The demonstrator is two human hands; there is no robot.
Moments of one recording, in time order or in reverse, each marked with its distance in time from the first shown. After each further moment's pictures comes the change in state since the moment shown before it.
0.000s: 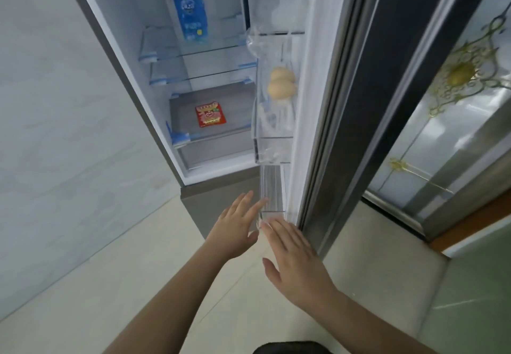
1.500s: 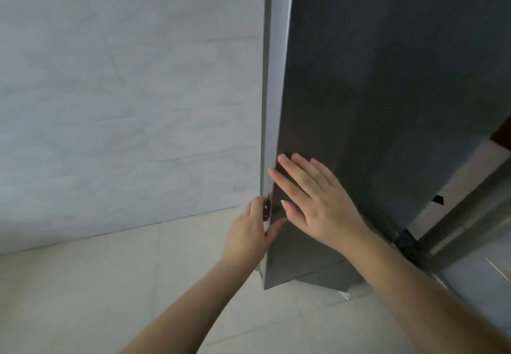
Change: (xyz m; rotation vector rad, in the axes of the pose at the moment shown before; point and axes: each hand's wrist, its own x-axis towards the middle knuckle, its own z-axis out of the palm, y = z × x) left_hand -0.029 -0.087 -0.111 -0.368 0.648 -0.623; right_hand 0.266 -0.076 -0.064 -0.194 0.420 -0.870
